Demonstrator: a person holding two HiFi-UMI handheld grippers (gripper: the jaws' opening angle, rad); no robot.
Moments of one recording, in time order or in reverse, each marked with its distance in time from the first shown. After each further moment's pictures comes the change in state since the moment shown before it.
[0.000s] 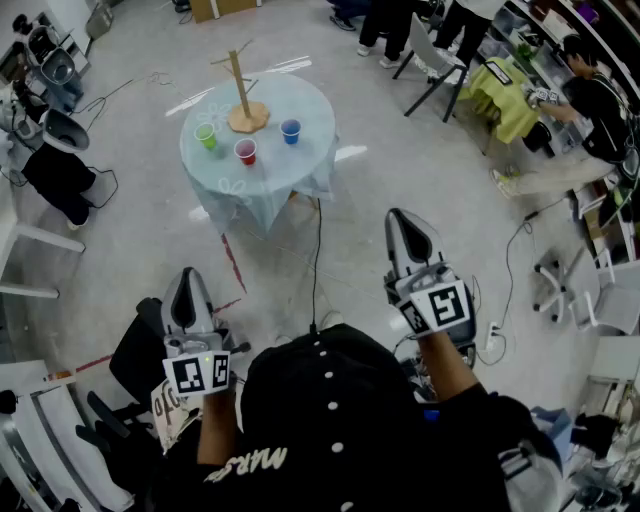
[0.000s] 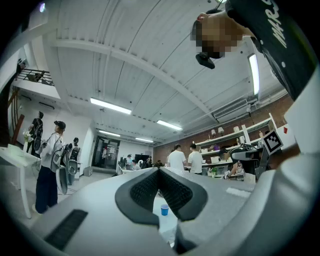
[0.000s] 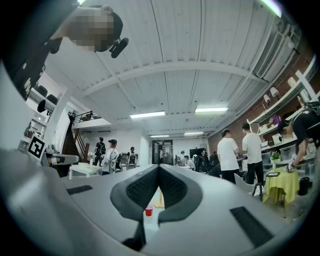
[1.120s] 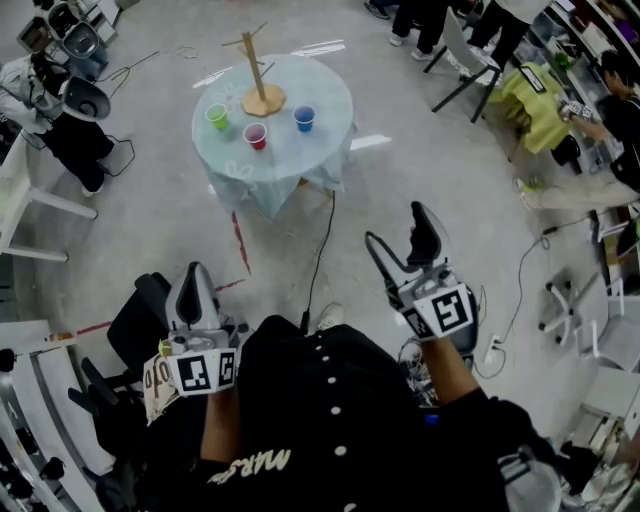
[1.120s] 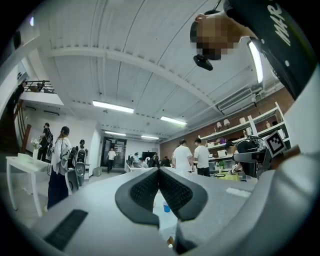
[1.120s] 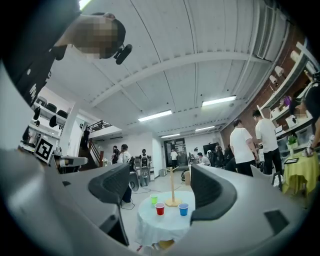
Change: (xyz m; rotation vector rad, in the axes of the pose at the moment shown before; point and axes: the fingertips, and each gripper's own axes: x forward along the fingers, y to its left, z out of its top) left arm 0.015 -0.055 -0.005 0.044 0.045 0.091; right arm 0.005 -0.036 -0.020 0.092 -0.002 0.157
